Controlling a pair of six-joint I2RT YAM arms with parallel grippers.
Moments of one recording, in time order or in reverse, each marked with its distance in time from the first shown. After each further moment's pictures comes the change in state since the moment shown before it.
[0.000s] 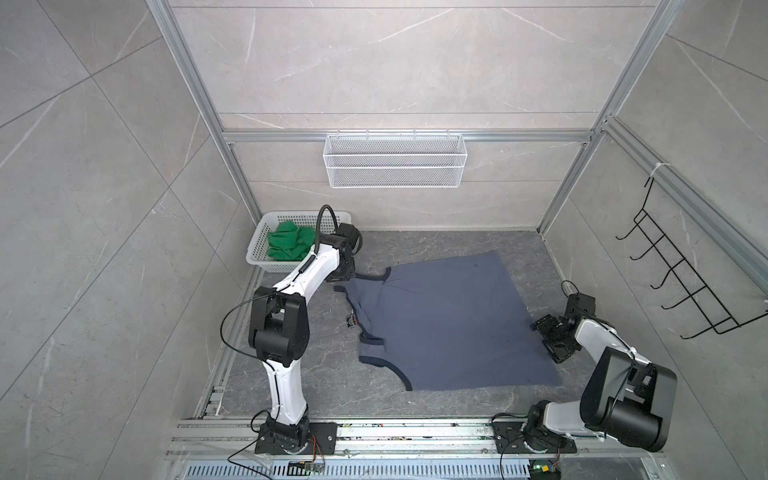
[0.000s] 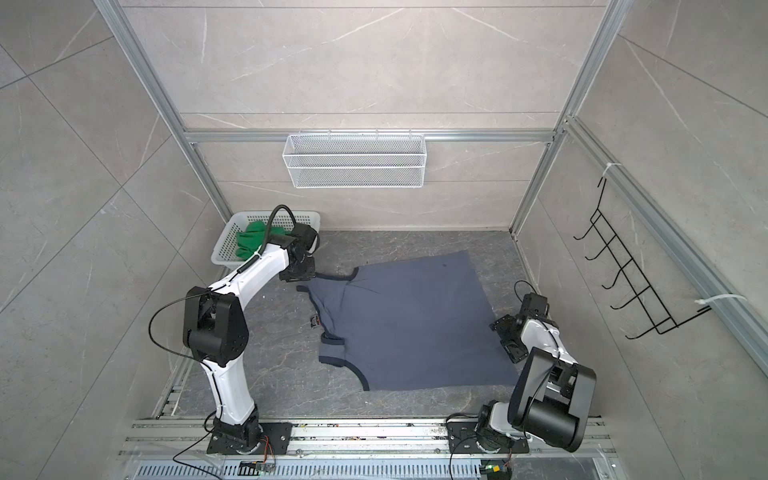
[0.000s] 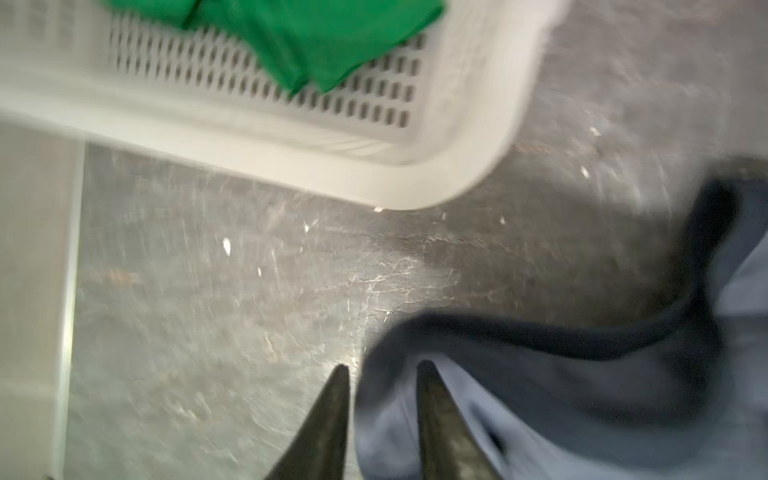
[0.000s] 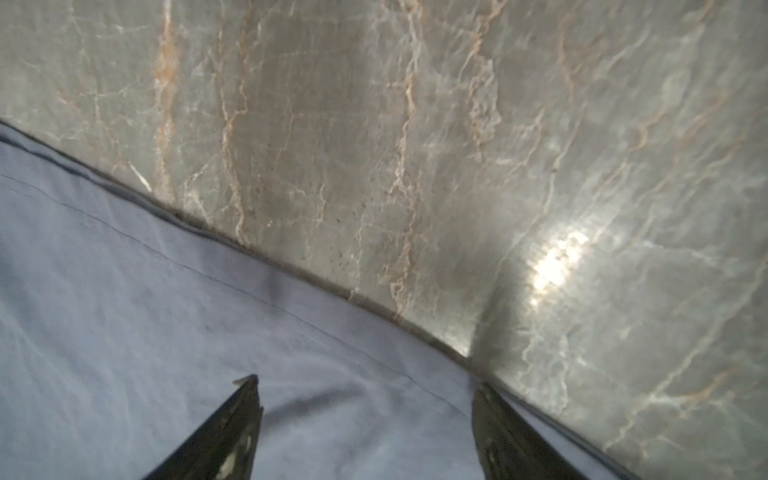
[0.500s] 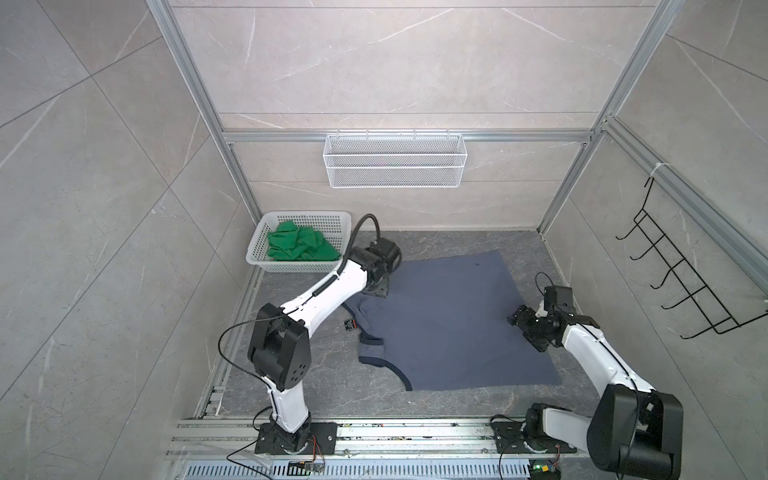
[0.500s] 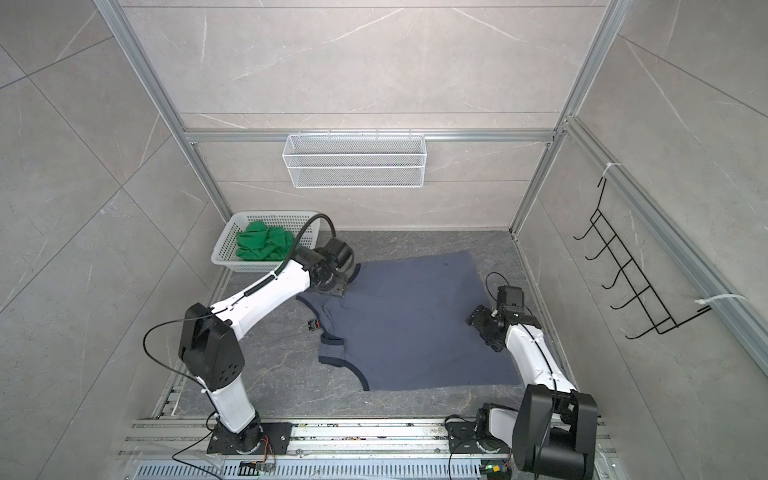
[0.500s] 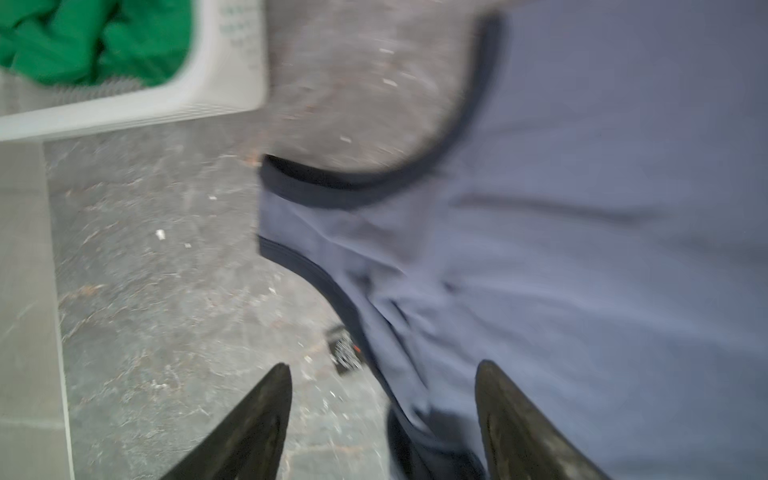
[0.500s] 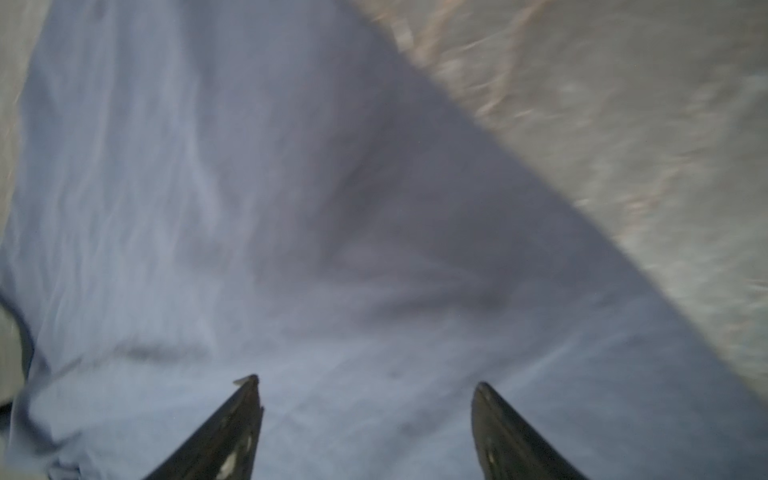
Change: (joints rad) left arm -0.360 -0.190 -0.134 -0.029 -0.001 -0.026; right arm 0.307 -0.177 0.000 -0.037 -0.061 -0.048
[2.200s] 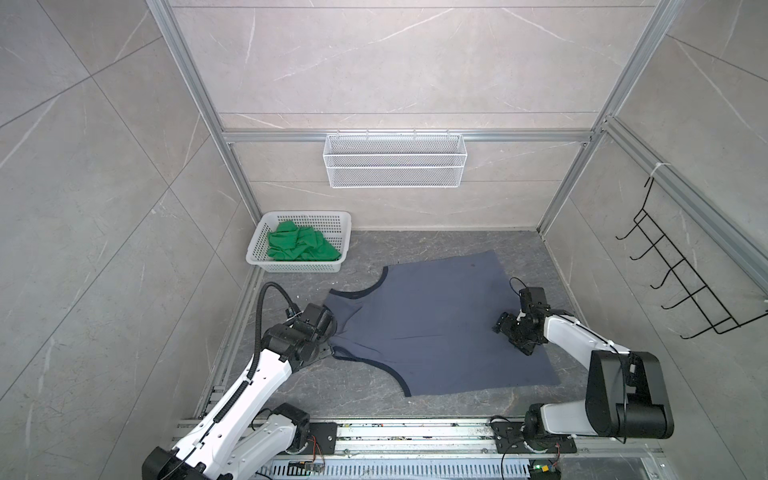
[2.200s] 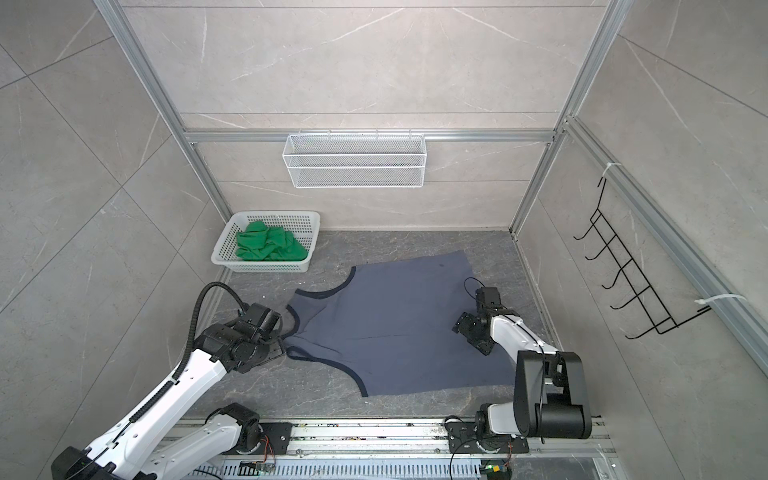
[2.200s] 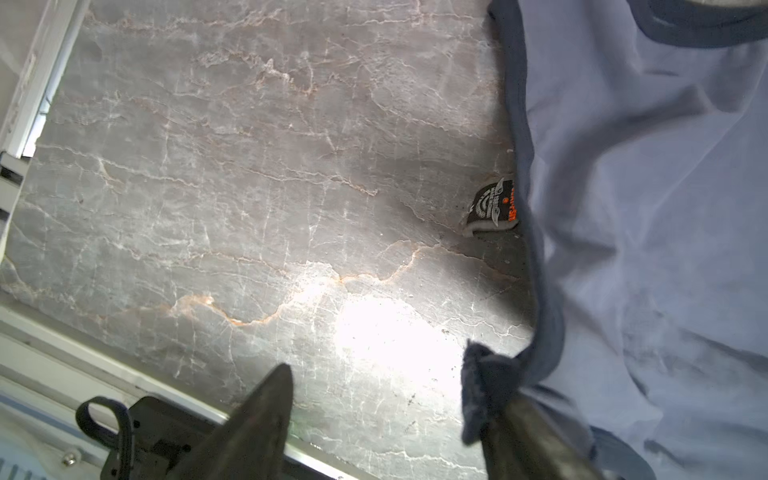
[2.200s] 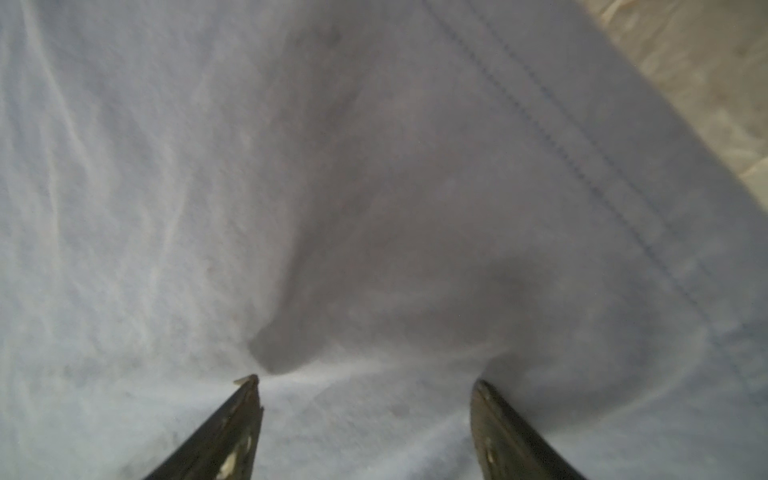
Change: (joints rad) left arm 0.248 -0.842 -0.766 -0.084 0.063 -0.408; right arm 0.098 0.200 -0.016 0.058 0.082 0.011
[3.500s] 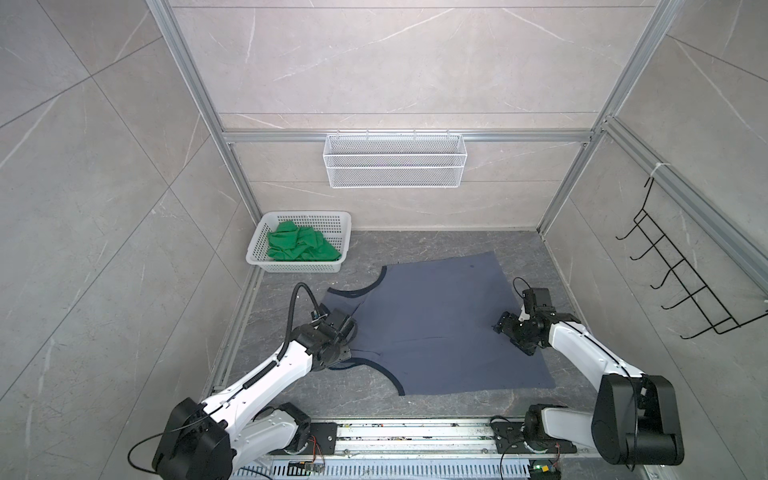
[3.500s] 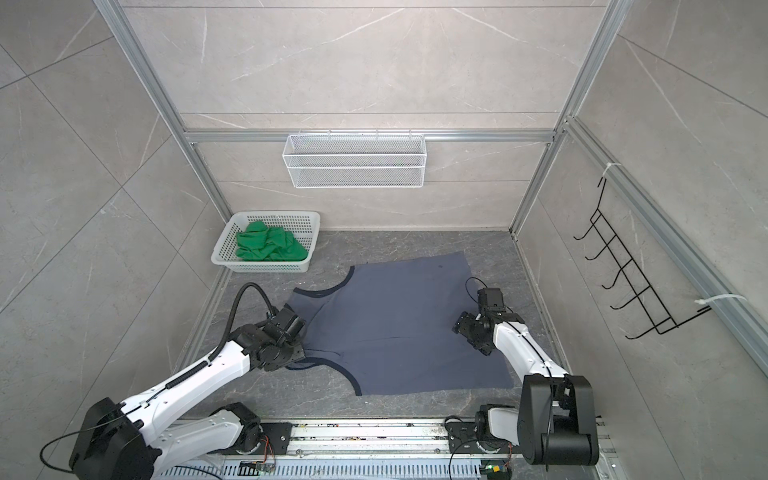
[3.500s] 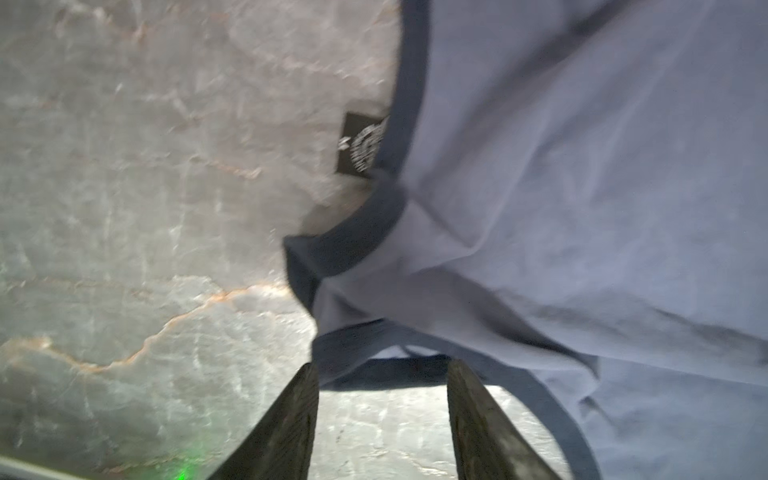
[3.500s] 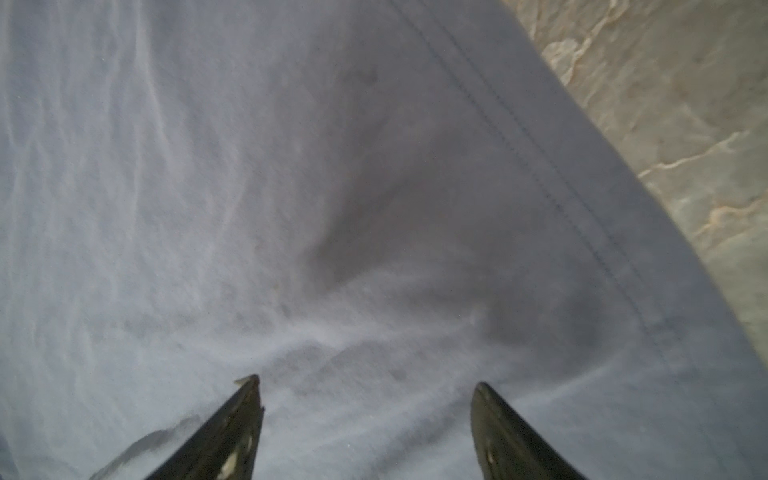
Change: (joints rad) left arm -0.159 0.138 -0.134 0.246 0.048 -0.108; right arm 0.014 -0.114 -0.010 -0.043 -0.033 -0.012
